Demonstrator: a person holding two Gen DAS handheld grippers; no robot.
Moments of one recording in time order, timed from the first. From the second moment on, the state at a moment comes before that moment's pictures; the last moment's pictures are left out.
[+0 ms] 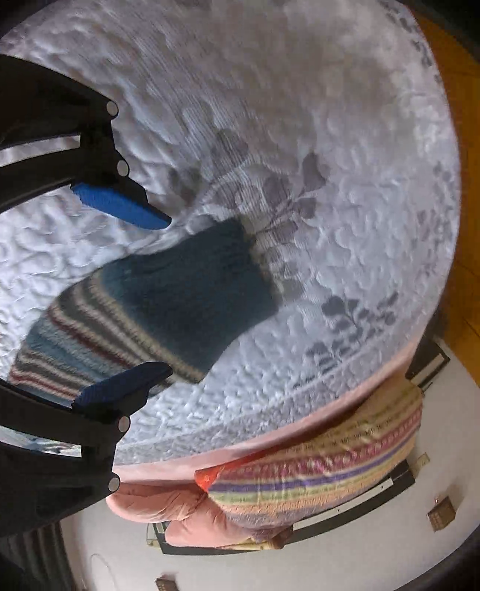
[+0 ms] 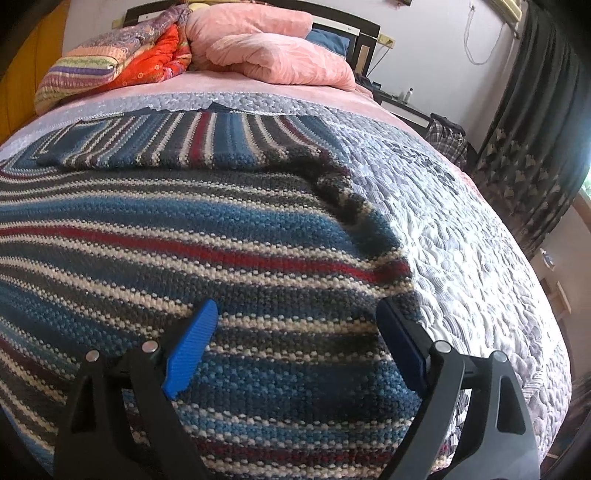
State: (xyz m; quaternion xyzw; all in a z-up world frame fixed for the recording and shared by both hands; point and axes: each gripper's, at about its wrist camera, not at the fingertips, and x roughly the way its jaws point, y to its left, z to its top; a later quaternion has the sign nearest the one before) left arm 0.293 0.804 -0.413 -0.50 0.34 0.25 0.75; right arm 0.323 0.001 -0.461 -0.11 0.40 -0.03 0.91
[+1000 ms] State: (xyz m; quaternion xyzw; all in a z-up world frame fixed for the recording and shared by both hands) left arm 0.333 0.612 -0.164 -0.37 0.23 0.07 0.90; right arm 0.301 0.011 -0.413 -0.01 0.43 0.04 0.90
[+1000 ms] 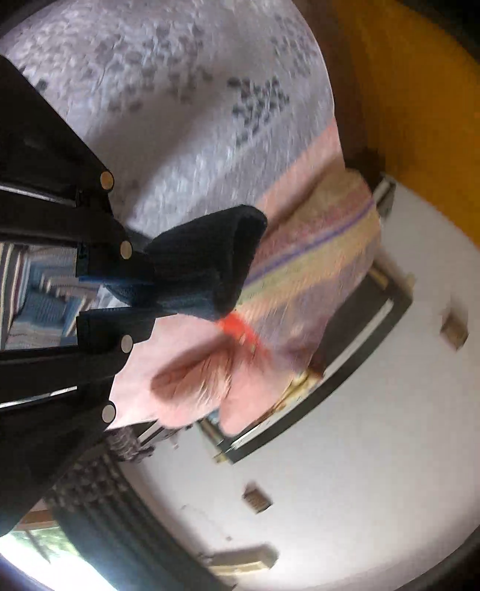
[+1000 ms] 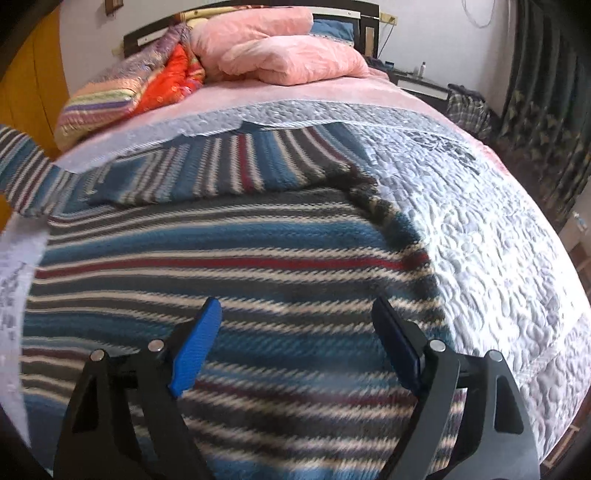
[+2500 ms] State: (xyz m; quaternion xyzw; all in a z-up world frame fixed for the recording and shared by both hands) left arm 0.312 0.380 -0.411 -0.33 0.30 -0.08 0.89; right arm 0.539 0.022 -0.441 0.34 0.61 0.22 0.68
